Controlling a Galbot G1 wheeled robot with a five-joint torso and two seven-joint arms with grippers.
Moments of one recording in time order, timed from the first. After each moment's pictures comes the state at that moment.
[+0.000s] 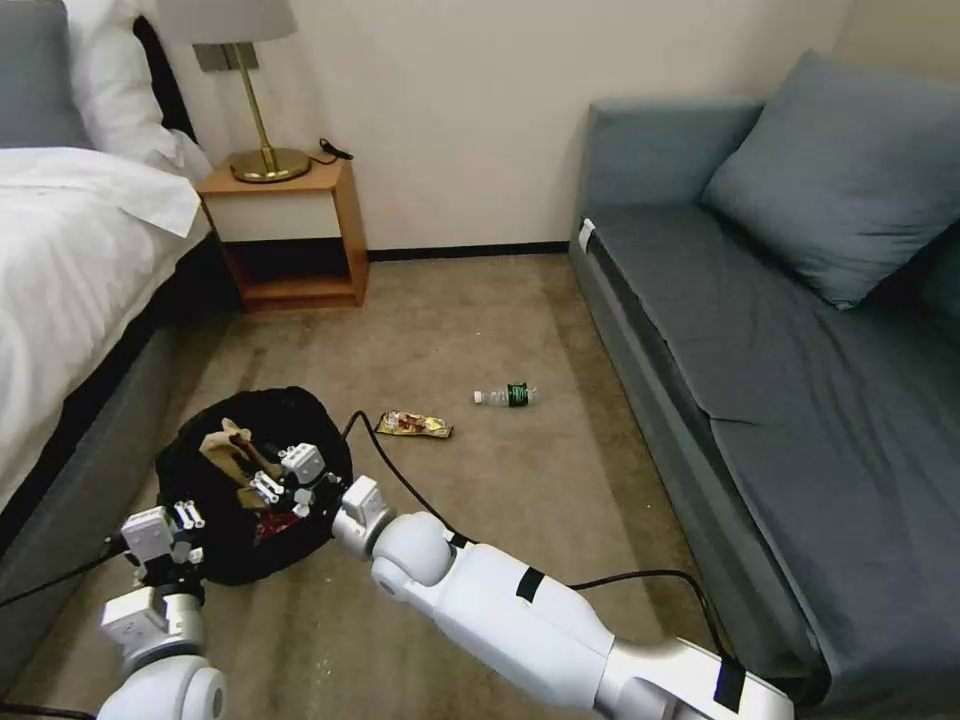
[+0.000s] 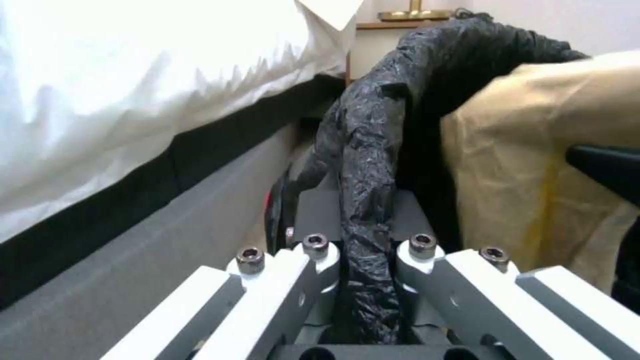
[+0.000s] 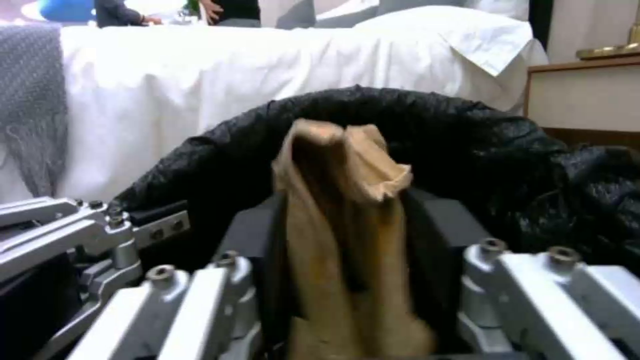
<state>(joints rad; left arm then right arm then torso) 1.63 -1.40 -0.81 -1.99 -0.26 -0.08 -0.25 -0.63 1.61 -0.58 1.23 0.42 0.18 -0.05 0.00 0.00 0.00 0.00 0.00</state>
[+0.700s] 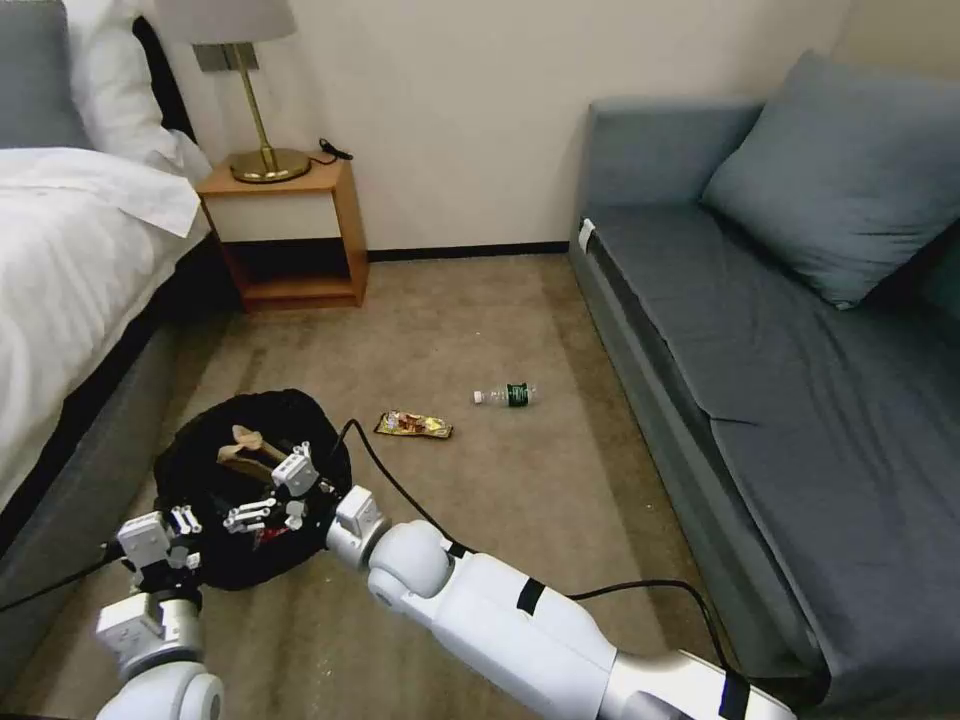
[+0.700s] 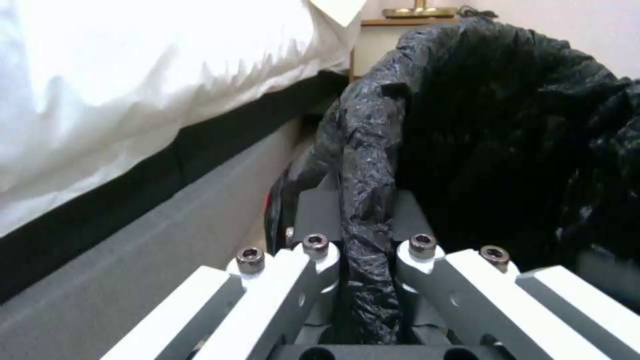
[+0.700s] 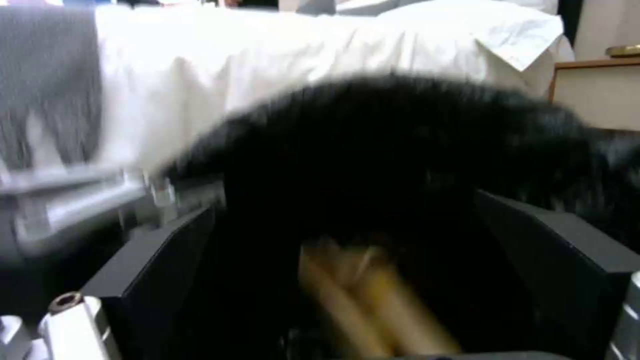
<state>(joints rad) 1.64 -1.41 -0.82 -2.00 -0.28 -0.08 -0.25 -0.66 1.60 -0.58 1.26 0.34 0.15 -0.09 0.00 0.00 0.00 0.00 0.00</state>
